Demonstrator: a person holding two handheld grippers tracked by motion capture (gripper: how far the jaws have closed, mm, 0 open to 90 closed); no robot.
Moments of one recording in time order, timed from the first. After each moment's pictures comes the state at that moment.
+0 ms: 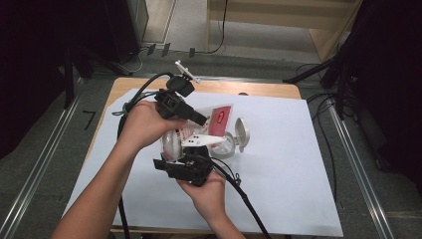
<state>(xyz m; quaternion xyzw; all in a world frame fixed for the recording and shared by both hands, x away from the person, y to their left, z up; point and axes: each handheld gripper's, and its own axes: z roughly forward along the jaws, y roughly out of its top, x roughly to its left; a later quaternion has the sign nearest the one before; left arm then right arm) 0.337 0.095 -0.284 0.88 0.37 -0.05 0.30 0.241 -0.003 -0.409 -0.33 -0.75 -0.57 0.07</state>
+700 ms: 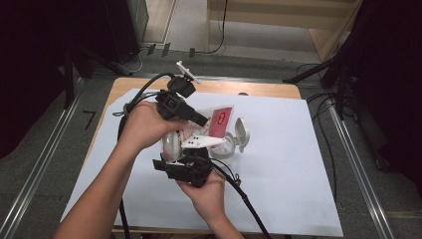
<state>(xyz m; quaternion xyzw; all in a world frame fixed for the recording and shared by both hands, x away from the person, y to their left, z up) 0.335 0.093 -0.283 0.88 0.37 -0.05 0.30 0.239 -0.002 -0.410 -0.32 -0.75 -0.58 0.06</state>
